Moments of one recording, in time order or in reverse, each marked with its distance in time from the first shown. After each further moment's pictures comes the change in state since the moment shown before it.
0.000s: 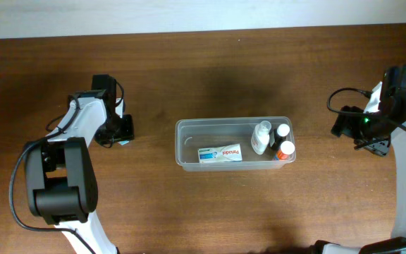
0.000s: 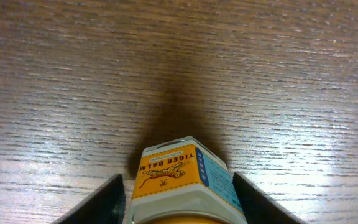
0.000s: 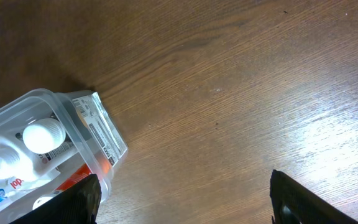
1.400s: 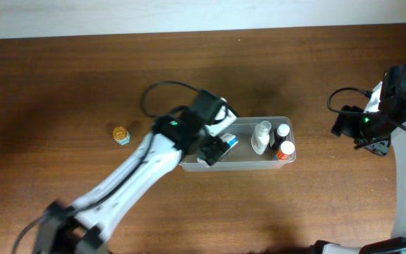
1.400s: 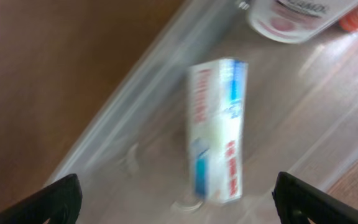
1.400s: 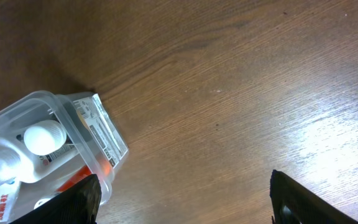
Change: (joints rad) left arm -0.666 -0.391 -0.038 0.076 -0.050 0.328; right arm 0.000 0.000 0.000 0.003 0.000 0.005
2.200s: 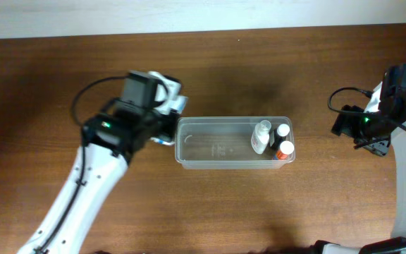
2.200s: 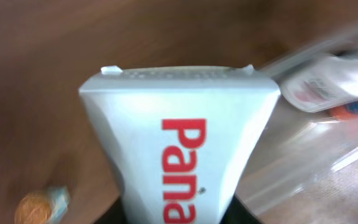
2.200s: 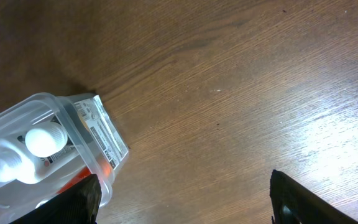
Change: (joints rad) left arm 0.261 -0.193 0.000 -0.055 0.123 -0.216; right arm 0.000 0.000 0.000 0.000 0.000 0.018
